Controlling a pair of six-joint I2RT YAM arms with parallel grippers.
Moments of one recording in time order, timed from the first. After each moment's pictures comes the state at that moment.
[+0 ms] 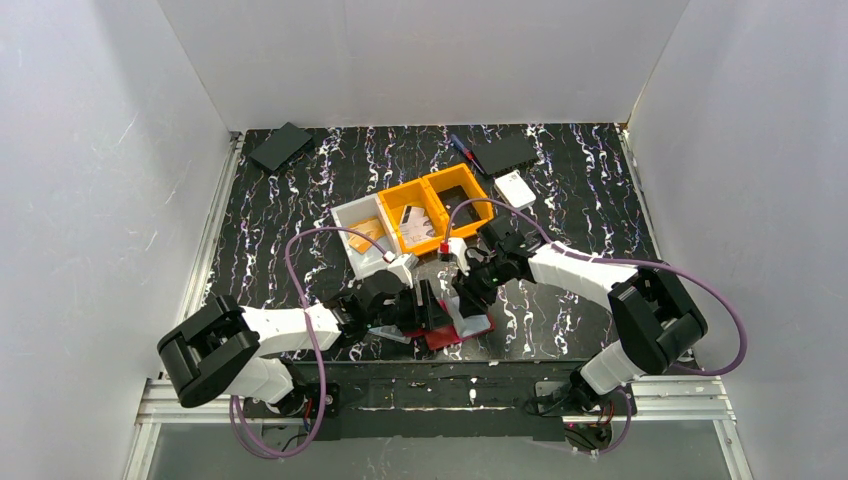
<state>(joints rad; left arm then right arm) -0.95 1.34 0.43 0.34 0.15 -0.96 0.67 1.52 0.85 -0.46 -0.65 -0.41</state>
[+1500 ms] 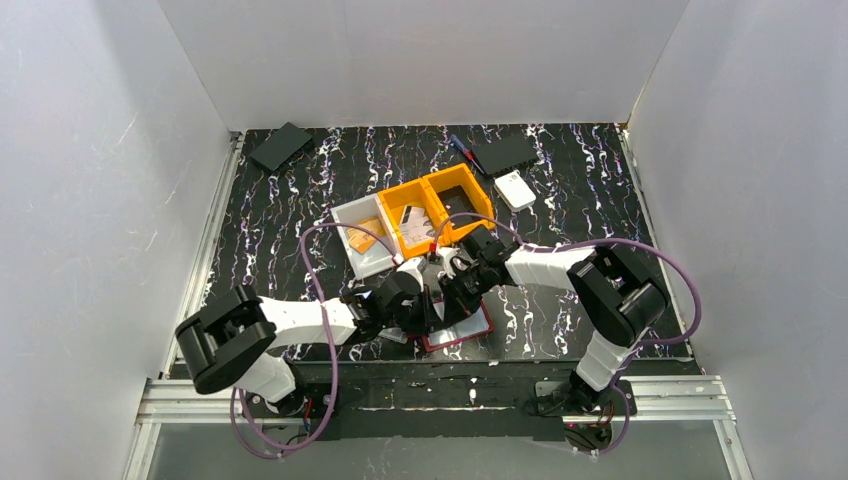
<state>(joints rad) -1.01 1.42 0.53 0.17 0.04 -0.93 0.73 1.72 0.84 -0.27 -0.77 -0.01</state>
